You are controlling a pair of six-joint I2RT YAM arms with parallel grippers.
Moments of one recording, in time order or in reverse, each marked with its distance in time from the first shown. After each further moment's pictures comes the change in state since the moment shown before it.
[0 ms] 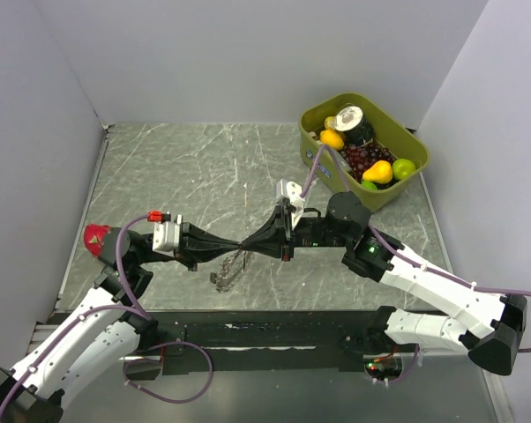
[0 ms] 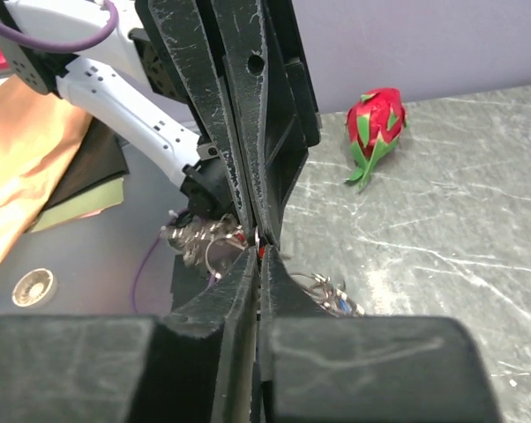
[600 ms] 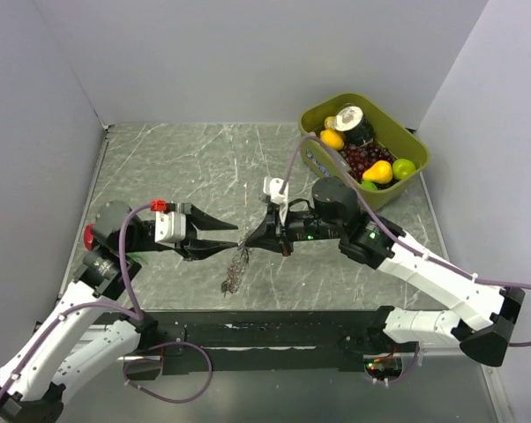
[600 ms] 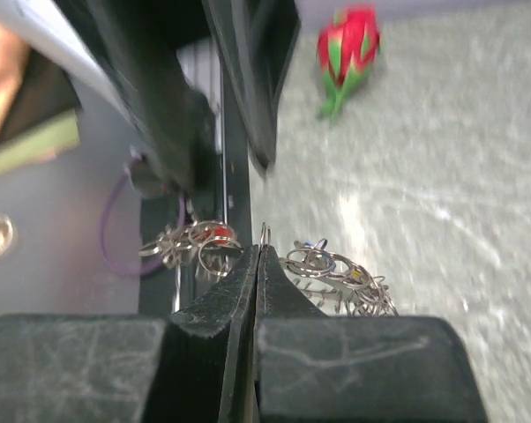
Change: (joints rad) left arm -0.002 0.053 0.270 -0.481 -0.007 0.280; right arm -0.001 0.073 0.186 -0.348 0.056 -0.171
